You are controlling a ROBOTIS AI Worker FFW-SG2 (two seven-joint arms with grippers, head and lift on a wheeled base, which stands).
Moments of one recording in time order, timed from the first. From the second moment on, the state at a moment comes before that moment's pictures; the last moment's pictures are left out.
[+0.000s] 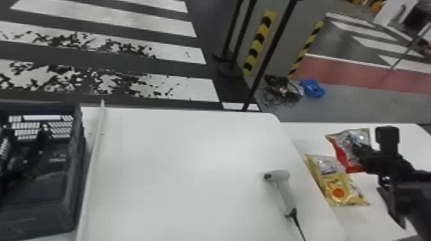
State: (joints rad) left arm 0.30 0.41 -0.20 -1.74 0.38 -0.39 0.00; right arm -0.20 -0.76 -0.24 -0.84 -0.13 0.16 0.21
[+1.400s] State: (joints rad) left arm 0.32 0.39 -0.21 -1.79 0.35 -0.39 0.00; right arm 0.24 -0.45 -0.56 -1.68 -0.54 0.45 0.23
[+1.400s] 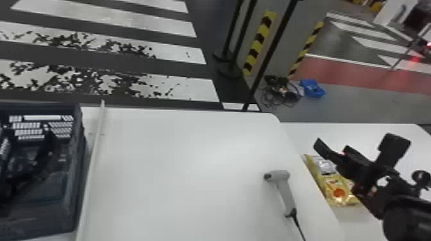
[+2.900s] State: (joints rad) left arm 0.36 0.36 -0.18 -1.92 0.30 -0.15 -0.02; right arm 0.47 -0.09 -0.15 -1.99 -0.24 -0.10 0.21
